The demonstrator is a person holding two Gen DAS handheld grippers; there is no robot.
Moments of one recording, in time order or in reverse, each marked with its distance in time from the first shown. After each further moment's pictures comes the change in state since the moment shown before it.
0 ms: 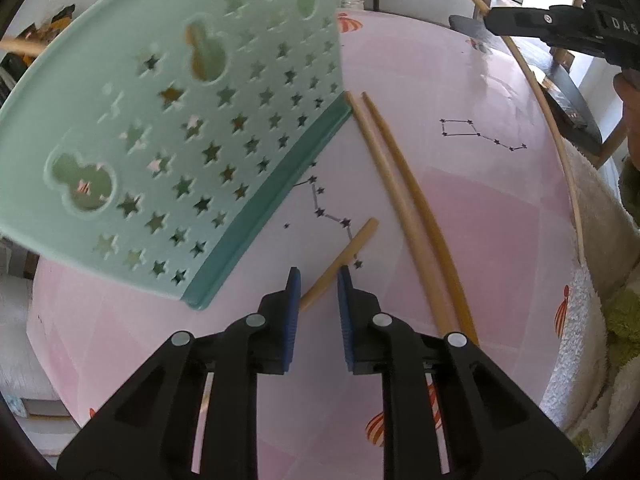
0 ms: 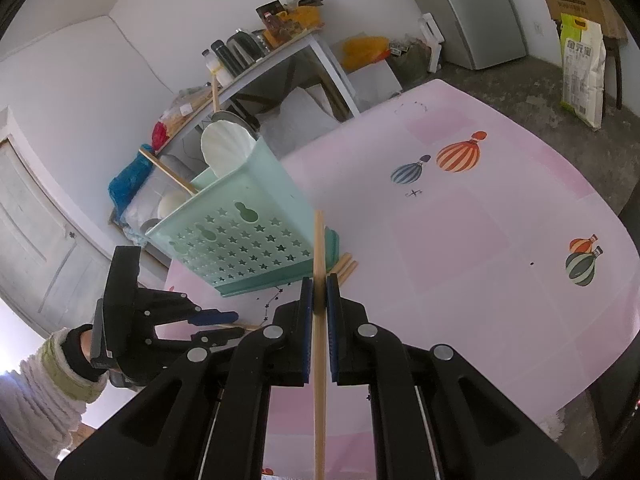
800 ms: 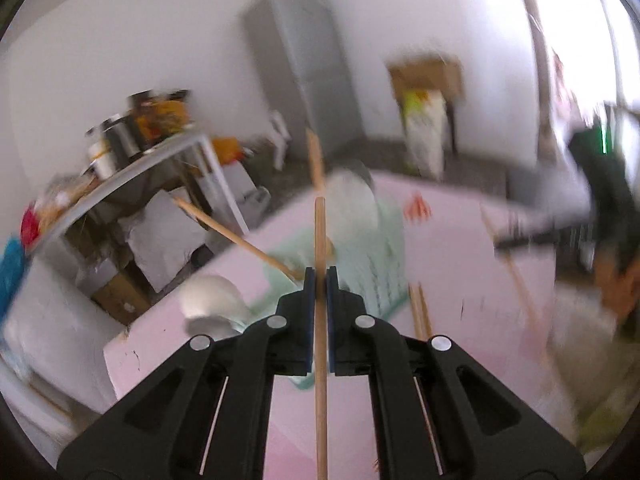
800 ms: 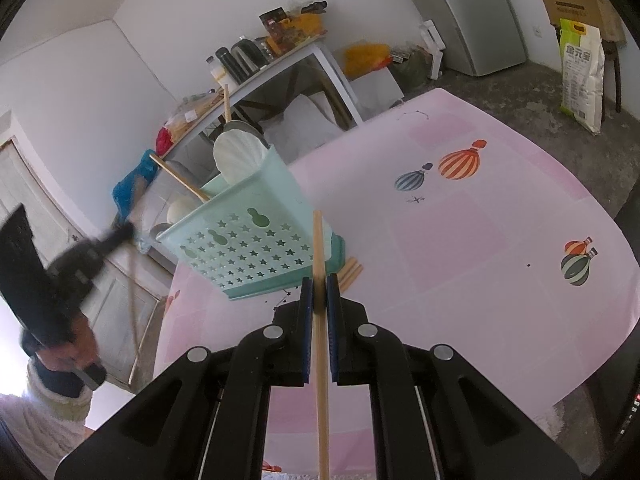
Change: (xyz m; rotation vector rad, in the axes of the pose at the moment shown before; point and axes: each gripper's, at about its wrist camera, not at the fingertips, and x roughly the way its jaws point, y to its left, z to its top) left arm -0.158 -0.012 0.023 -0.228 -0.558 0.310; right arm -0.012 0.002 -0.002 -0.006 -0.029 0.008
